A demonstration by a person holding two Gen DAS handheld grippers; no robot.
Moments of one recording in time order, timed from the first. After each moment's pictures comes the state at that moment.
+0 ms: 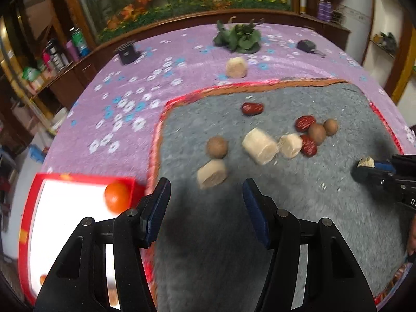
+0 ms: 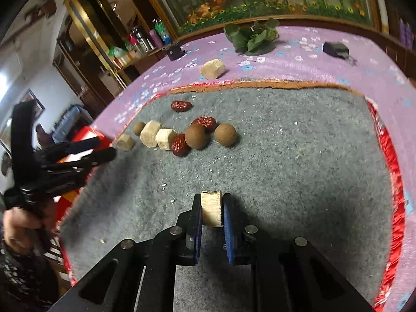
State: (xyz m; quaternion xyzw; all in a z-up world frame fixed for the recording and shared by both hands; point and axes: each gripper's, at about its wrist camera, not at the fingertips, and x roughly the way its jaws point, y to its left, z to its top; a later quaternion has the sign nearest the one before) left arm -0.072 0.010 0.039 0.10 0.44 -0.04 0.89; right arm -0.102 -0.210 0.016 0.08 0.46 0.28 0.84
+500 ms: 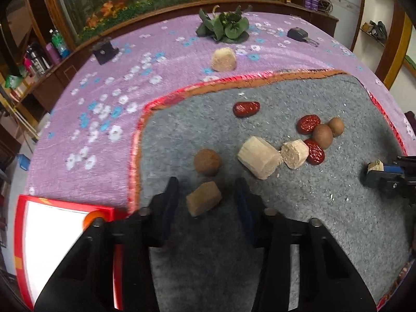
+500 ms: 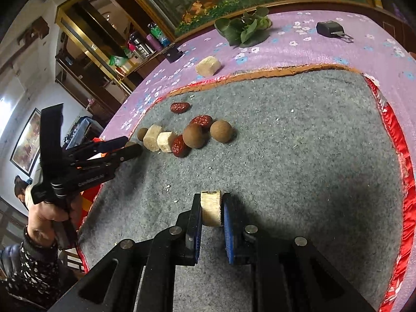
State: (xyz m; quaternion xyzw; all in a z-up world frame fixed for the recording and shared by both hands) left arm -0.040 0.006 0.022 0.10 0.47 -0.08 0.87; right arm -0.100 -0.219 0.016 0.13 0.48 0.29 0.82
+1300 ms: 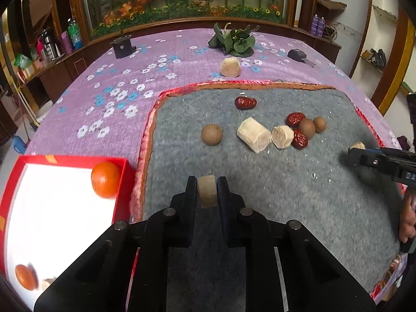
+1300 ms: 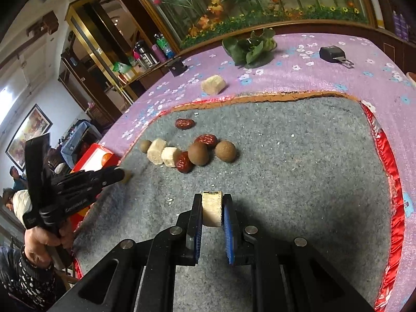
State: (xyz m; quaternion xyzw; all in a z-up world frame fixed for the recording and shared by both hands) left arm -0.093 0.031 0.029 0.04 0.43 -0.07 0.90; right arm -0.103 -0.213 0.028 0.11 0.43 0.28 0.85
